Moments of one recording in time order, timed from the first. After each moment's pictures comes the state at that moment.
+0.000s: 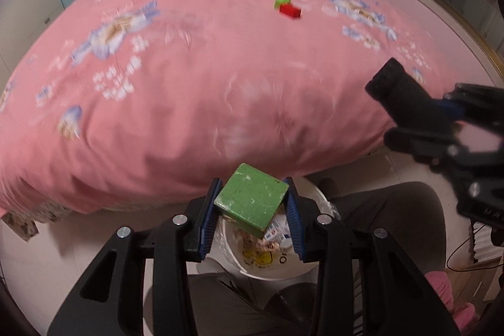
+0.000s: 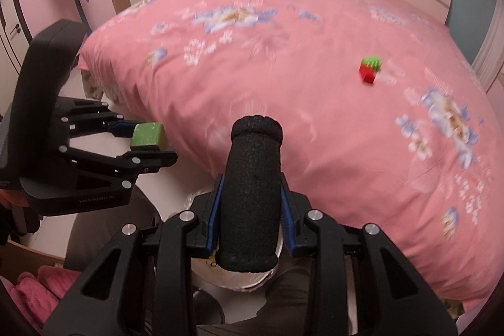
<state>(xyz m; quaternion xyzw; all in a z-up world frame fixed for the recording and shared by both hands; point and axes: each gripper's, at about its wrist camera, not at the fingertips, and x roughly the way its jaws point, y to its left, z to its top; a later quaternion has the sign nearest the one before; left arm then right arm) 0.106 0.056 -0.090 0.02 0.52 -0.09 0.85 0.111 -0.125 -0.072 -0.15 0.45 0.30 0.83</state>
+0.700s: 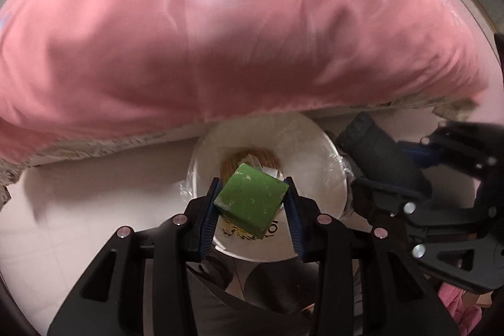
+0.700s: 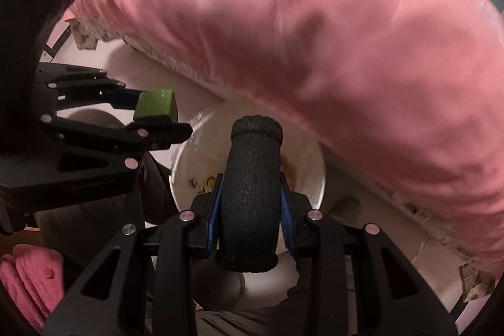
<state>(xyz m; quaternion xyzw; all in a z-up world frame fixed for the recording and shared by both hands) 0.112 0.045 -0.219 -0.02 0.62 -0.10 0.78 0.109 -0.106 -0.227 -0.14 0.59 0.30 0.74</state>
